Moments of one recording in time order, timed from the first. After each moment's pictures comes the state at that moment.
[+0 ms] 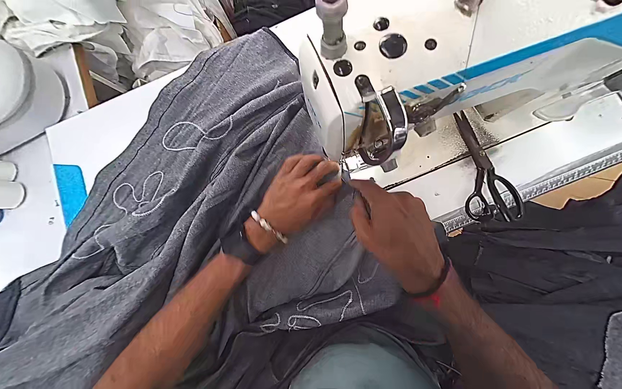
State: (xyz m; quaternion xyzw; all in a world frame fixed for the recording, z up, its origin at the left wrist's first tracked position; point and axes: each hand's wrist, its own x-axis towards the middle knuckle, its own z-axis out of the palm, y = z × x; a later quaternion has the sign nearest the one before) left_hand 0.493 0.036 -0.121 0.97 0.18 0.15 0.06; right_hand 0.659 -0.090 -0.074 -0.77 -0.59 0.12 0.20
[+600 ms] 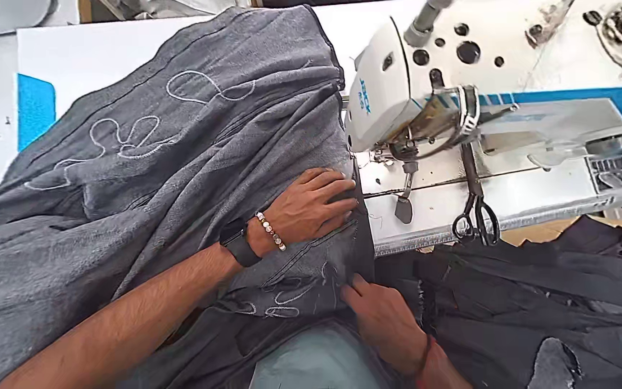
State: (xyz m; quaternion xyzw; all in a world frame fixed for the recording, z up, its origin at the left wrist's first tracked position) left_hand 0.483 -0.002 -0.145 0.96 0.16 0.19 0.12; right_hand 0.654 -0.230 -0.133 -0.57 -0.79 0.22 0.05
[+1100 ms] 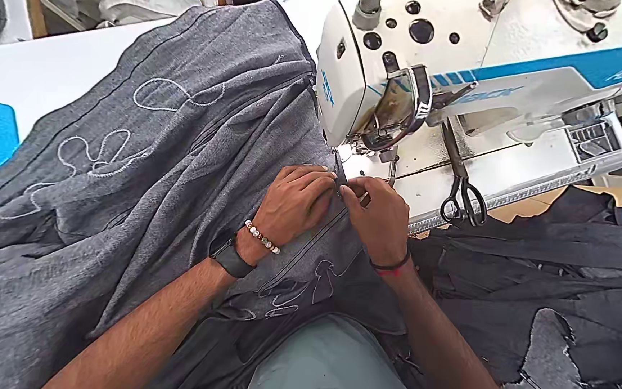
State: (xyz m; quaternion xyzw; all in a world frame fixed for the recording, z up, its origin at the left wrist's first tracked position) left_hand 0.493 -0.007 -0.137 0.92 0.26 0.23 0.18; right_hand 0.665 -0.098 -0.120 -0.81 -0.52 0.13 0.25
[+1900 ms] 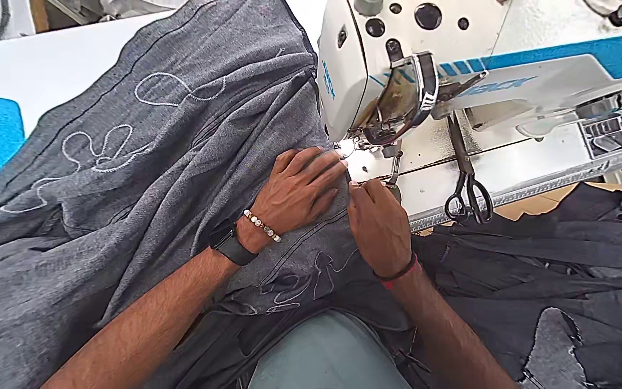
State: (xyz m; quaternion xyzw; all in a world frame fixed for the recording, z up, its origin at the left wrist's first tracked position) left_hand 0.493 0.002 -0.138 0.95 0.26 0.13 0.08; right_hand 0.662 -0.116 -0.124 -0.73 -0.66 0.02 0.19
